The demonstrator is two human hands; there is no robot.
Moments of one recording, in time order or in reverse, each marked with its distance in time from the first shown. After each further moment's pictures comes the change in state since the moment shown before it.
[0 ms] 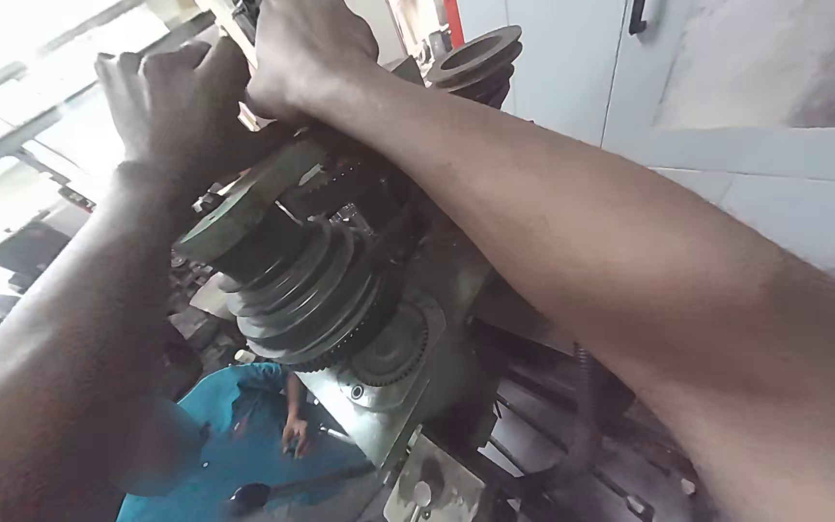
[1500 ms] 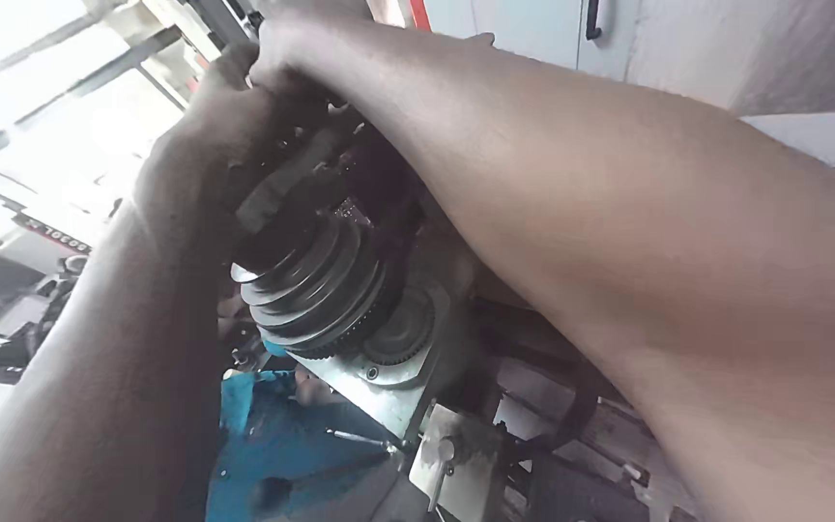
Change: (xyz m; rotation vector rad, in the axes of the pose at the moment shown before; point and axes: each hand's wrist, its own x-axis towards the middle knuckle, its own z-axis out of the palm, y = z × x) left_hand 0.017 0.023 0.009 -1.256 -0.318 -0.526; right_hand 0.098 0.017 0.032 -0.181 -0.106 -0.017
